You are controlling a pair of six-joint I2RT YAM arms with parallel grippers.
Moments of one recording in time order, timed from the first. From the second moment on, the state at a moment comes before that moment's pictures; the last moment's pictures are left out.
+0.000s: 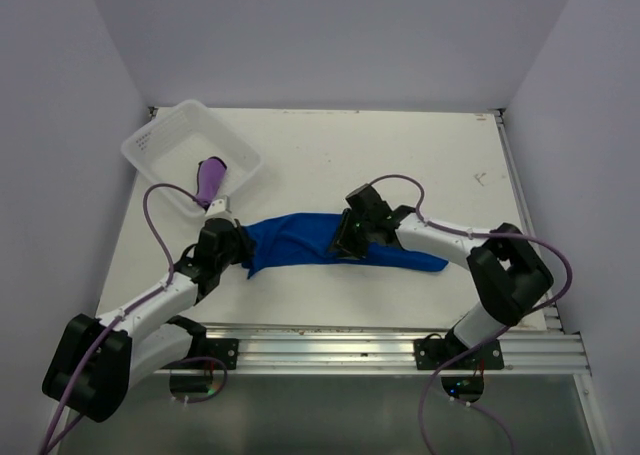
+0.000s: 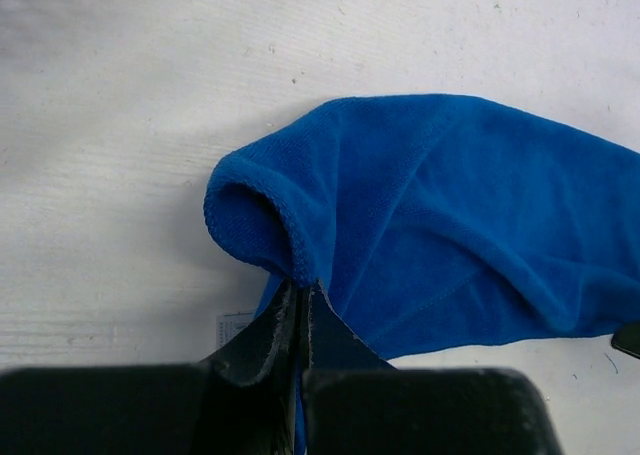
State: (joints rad) left arm -0.39 1.02 0.33 0.06 -0.11 -0.62; right arm 0.70 1.62 0.93 -0.31 -0.15 1.07
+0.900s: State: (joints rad) left arm -0.30 1.06 0.50 -0.04 -0.15 -0.57; right arm 0.26 1.31 0.88 -0.68 0.19 0.65
